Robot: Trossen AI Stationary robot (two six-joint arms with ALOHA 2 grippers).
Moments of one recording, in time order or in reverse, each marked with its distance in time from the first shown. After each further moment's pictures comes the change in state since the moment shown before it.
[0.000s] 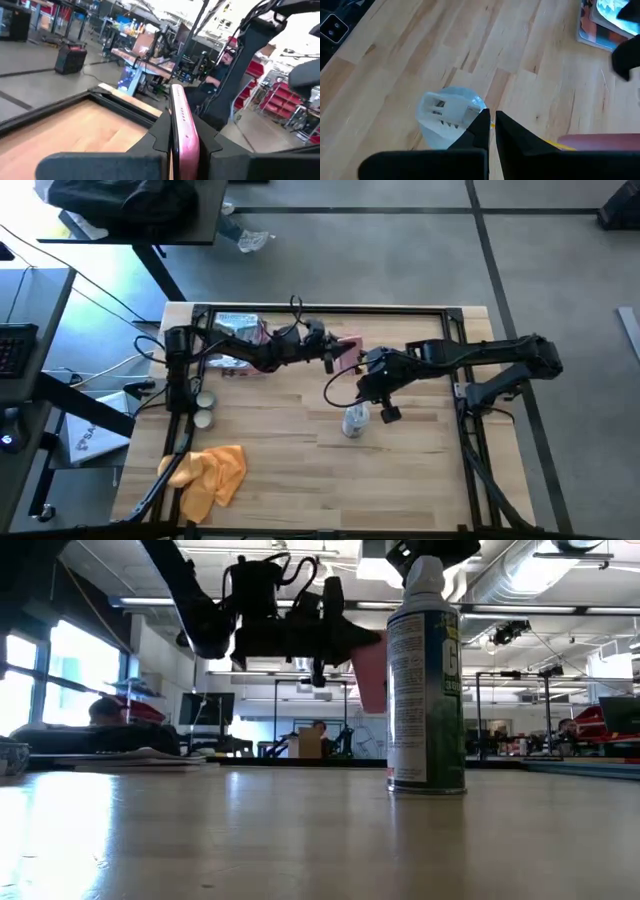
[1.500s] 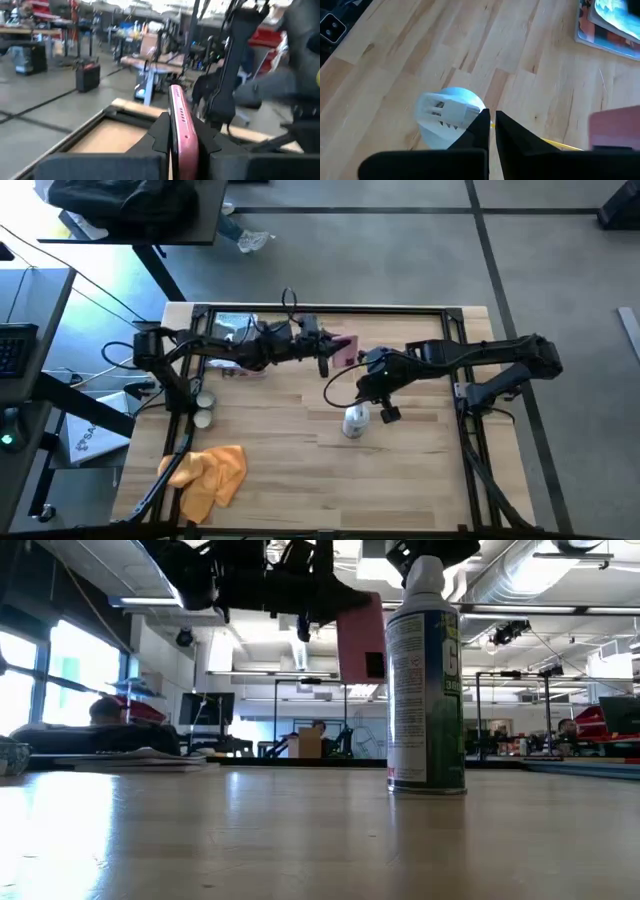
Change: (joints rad) left arm -0.057 -0.245 -0.001 -0.320 -0.117 0.304; right arm 0.001 0.000 0.000 0.004 0.017 -0.001
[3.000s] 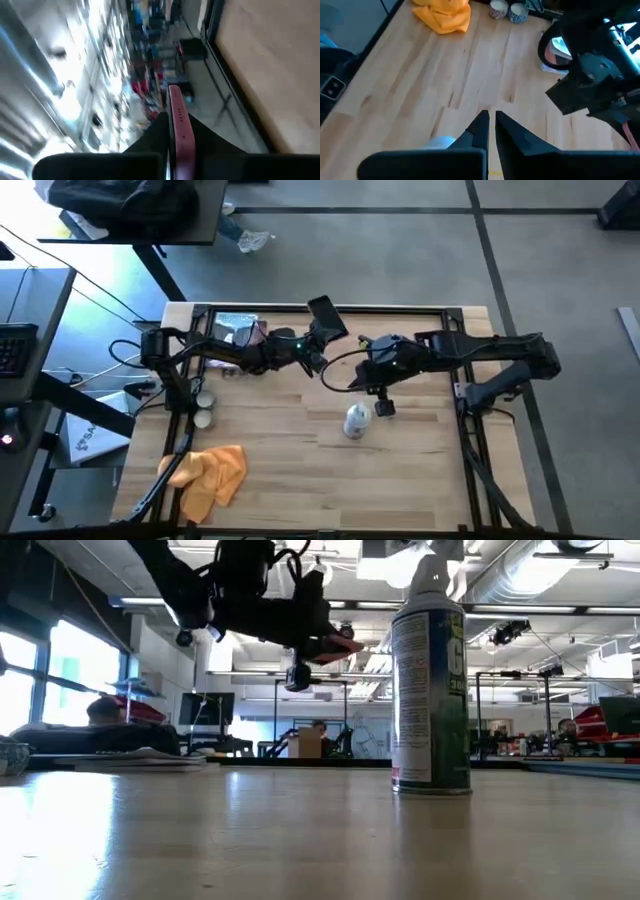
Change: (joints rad) left arm 0.029 0.050 -0.063 0.052 -0.196 1.887; right arm 0.011 0.002 0.226 -0.065 0.065 0.150
